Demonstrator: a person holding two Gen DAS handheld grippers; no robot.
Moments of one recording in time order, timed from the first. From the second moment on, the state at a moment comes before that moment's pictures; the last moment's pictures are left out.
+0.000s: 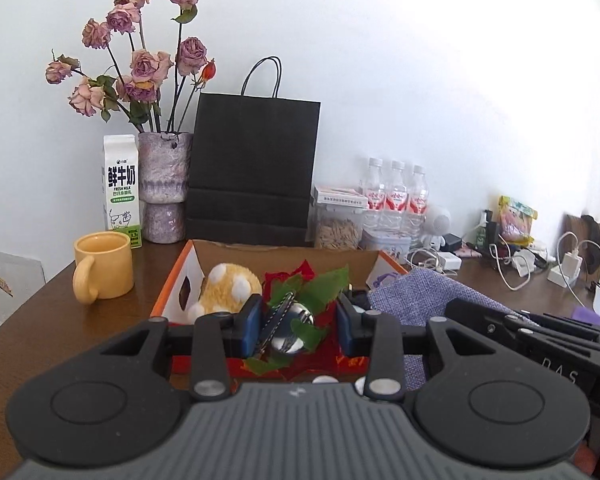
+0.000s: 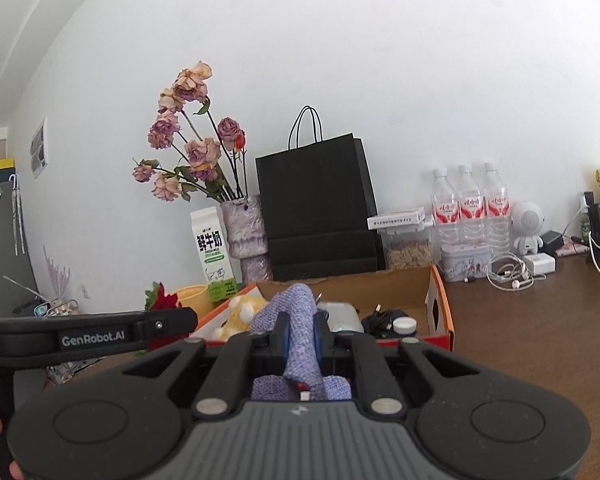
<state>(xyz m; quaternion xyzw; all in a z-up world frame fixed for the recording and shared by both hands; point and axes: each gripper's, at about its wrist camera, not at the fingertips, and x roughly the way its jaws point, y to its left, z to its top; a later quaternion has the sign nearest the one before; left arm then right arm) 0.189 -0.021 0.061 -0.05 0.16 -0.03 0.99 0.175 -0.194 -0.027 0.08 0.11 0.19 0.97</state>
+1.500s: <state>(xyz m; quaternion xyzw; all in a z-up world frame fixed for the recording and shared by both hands) 0.319 -0.011 0.029 -0.07 0.10 0.04 0.99 0.328 -0.174 -0.067 0.02 0.10 0.09 0.99</state>
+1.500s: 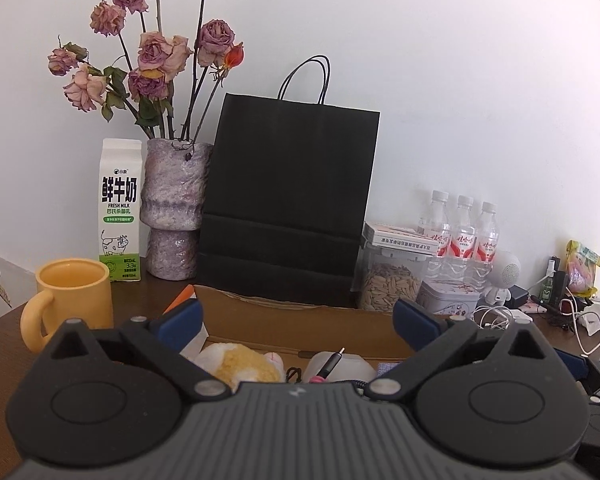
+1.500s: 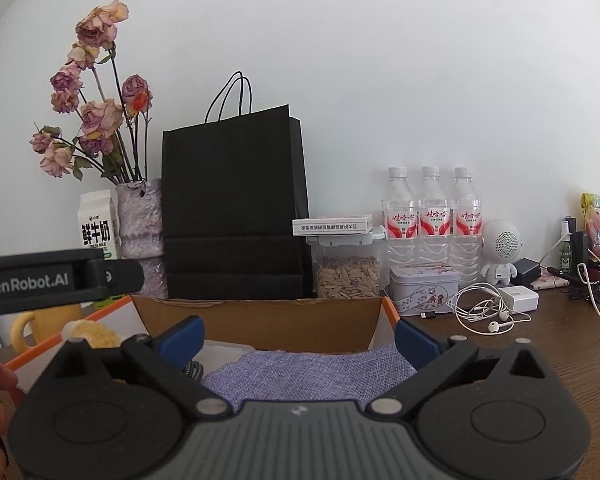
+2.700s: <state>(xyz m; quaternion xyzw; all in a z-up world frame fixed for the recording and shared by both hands) 0.193 0.032 -0.020 -0.06 0.22 0.04 0.97 0.225 -0.167 -0.103 -0.05 0.28 0.14 0.95</state>
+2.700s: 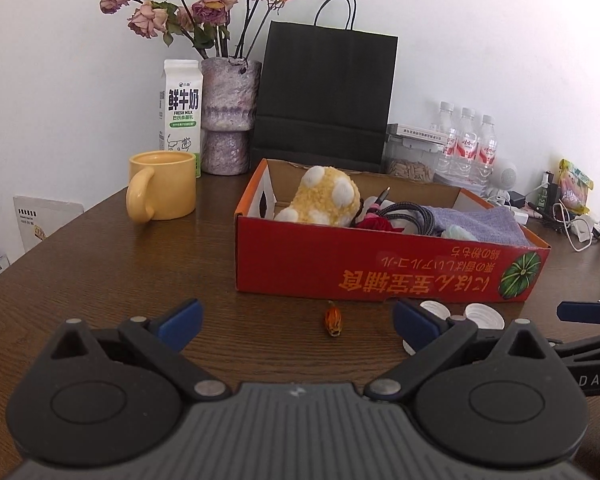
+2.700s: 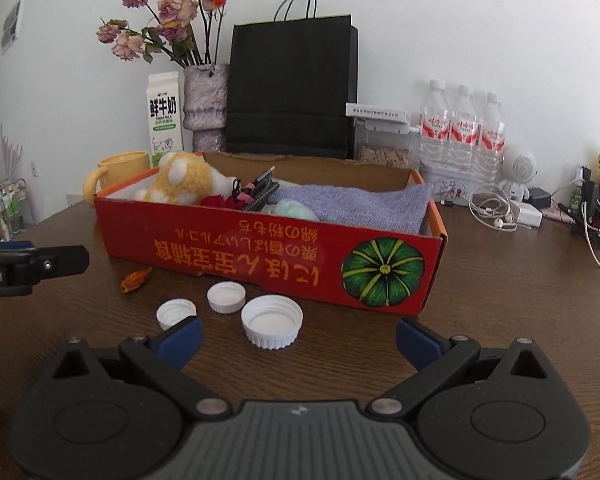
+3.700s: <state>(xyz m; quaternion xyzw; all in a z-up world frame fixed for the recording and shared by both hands) 0.215 0.041 -0.036 -0.08 0.30 0.06 0.95 0.195 -0.174 -0.084 0.01 0.17 0.13 0.98</state>
